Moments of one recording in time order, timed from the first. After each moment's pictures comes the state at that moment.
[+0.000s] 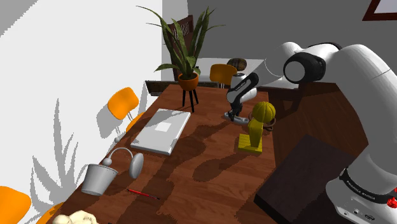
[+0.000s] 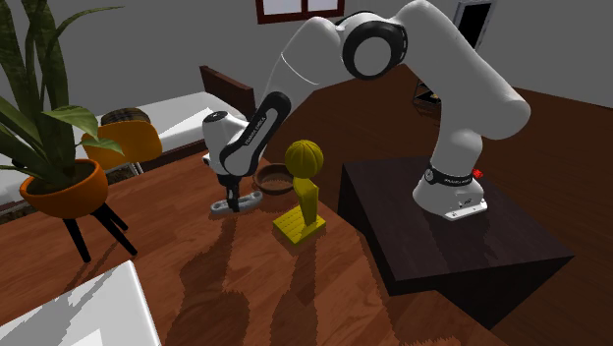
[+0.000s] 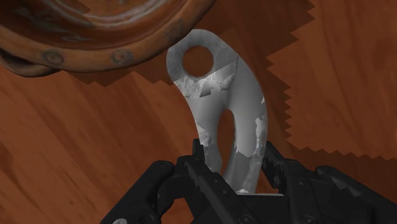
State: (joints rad) arm -0.14 0.91 -0.07 -1.60 0.09 2.51 -0.28
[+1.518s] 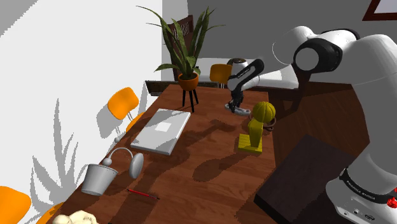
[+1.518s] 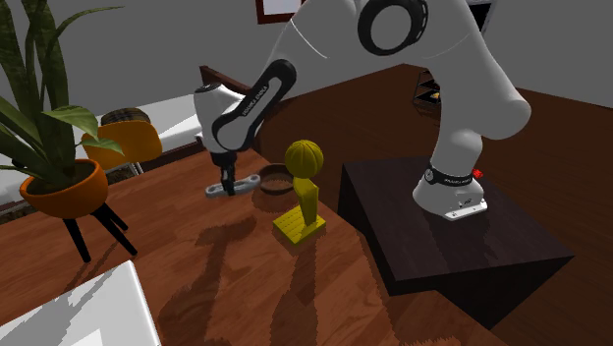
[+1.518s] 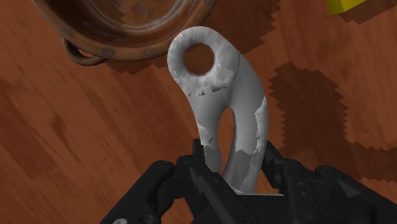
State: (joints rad) arm -0.13 0.75 -0.09 -1.65 0.07 2.41 -0.28
